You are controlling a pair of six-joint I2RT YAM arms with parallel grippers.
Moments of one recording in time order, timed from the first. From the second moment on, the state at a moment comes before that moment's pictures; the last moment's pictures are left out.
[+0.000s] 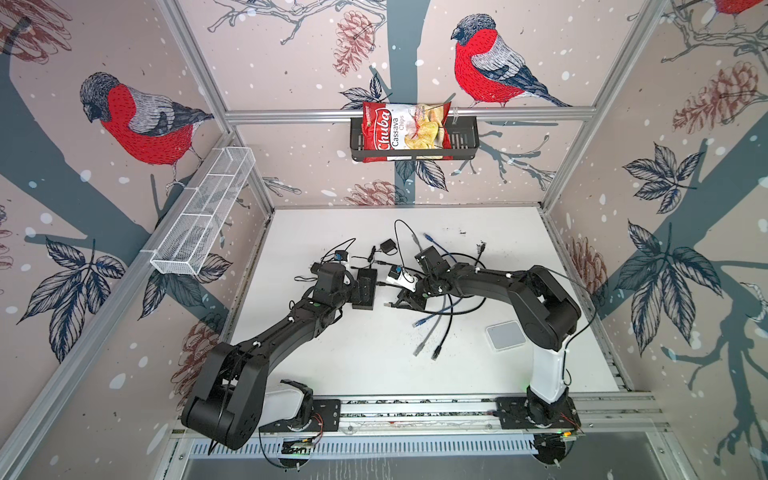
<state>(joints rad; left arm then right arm) -0.35 1.29 0.58 0.06 0.03 -0.28 0.74 1.96 1.21 -0.26 -0.58 -0.42</state>
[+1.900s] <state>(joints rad) -0.35 1.44 0.61 0.04 0.07 -0.34 0.92 1.85 0.81 0.38 0.08 -0.58</state>
